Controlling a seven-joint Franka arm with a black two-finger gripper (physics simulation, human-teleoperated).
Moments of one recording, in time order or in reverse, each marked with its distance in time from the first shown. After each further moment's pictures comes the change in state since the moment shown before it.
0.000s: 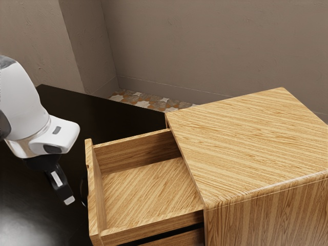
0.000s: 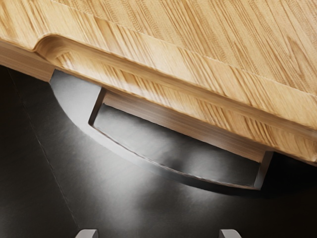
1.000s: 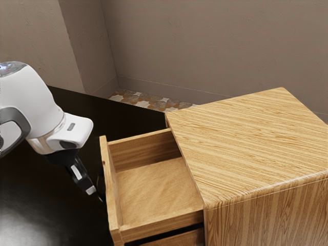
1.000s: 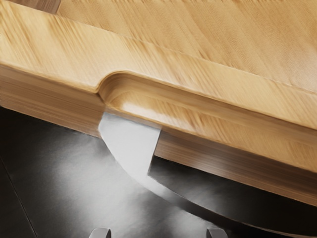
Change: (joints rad) arm -0.007 0.117 0.042 -0.036 -0.018 0.245 0.090
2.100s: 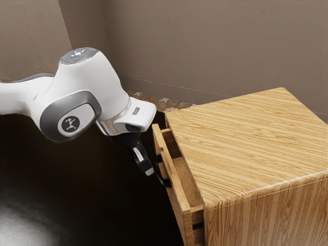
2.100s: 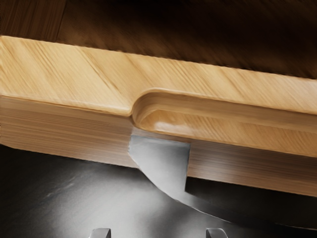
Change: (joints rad) arm -0.029 0.434 -0.060 0.287 -0.008 0.211 0.059
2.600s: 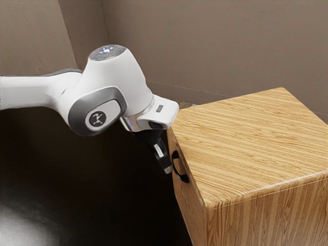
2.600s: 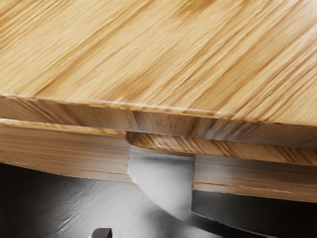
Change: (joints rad) arm 0.006 0.155 -0.032 0.134 0.026 0.013 0.011
